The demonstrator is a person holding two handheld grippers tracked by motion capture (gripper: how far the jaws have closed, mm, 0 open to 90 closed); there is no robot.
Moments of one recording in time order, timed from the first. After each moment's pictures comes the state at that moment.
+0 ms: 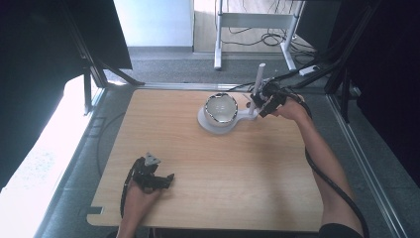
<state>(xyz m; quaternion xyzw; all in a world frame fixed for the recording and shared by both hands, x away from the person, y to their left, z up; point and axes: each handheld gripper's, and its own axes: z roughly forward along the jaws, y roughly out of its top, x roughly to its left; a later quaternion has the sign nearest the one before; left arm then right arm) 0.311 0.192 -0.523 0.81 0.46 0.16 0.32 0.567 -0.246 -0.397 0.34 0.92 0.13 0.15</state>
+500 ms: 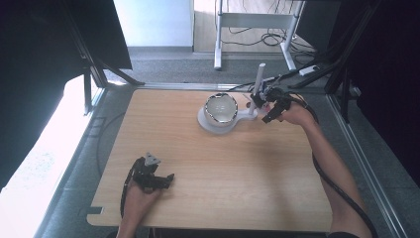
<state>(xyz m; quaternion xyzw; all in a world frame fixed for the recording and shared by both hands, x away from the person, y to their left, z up) 0.311 0.192 -0.523 0.81 0.46 0.16 0.32 0.542 -0.254 -0.394 0.32 0.93 0.14 0.13</state>
